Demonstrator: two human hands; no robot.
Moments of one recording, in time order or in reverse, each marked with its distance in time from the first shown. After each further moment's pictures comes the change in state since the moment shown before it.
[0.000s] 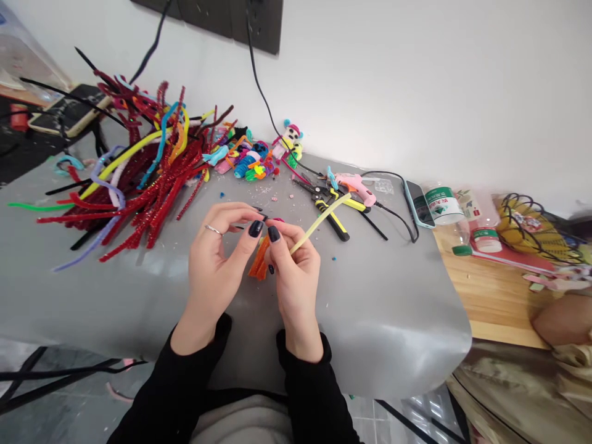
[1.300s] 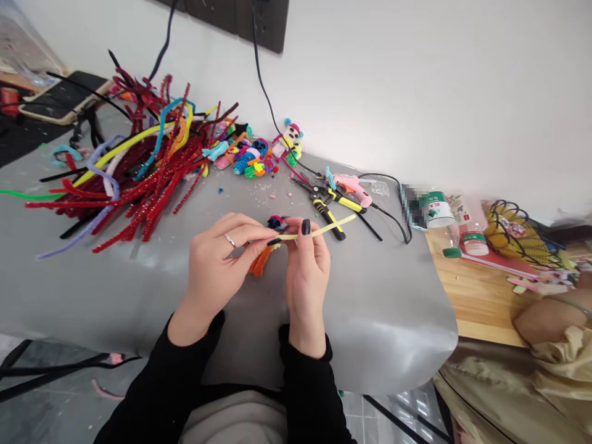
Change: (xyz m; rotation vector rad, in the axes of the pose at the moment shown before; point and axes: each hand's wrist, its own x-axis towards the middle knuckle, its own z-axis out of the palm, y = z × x) left_hand -0.001 0.004 -0.001 0.134 -0.101 0.173; right_hand 0.004 -0.005 -0.016 -0.076 0.090 -0.109
